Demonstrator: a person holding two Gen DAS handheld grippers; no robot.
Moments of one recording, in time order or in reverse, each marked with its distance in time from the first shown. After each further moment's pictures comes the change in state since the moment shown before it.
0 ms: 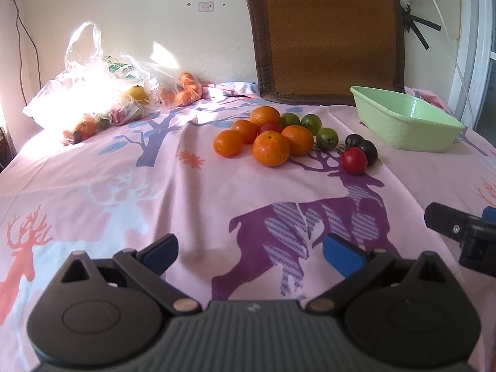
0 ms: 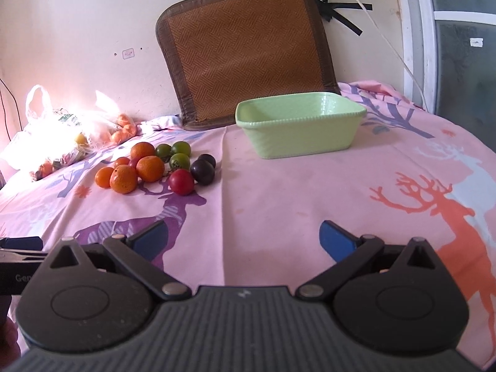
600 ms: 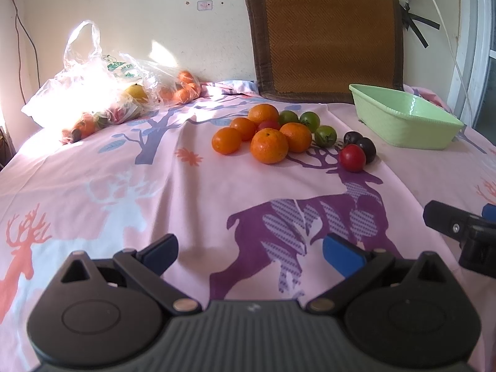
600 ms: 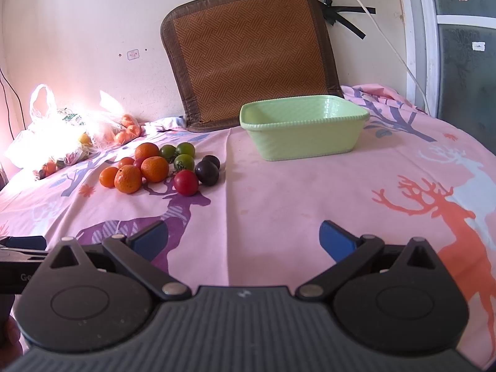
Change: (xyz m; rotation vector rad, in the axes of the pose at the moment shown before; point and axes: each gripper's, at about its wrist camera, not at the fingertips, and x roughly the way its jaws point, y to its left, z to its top) left arm 0.000 -0.001 -0.001 0.000 0.001 0.000; right arm -0.003 0.003 -0.001 -0.012 -0.010 0.007
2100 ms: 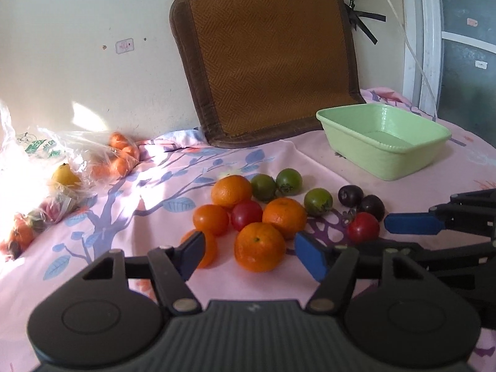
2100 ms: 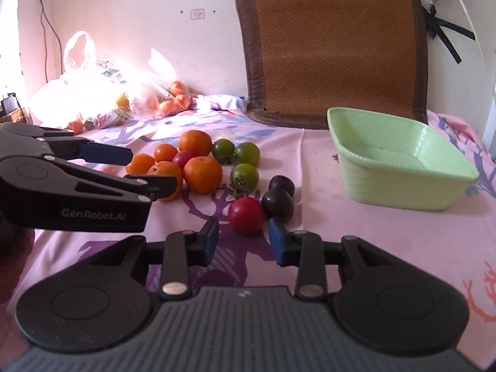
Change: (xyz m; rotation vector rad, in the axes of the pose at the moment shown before) left arm 0.069 0.007 0.075 0.256 -0.078 -0.198; right arm 0.079 0.041 0.037 -0.225 0.102 0.154
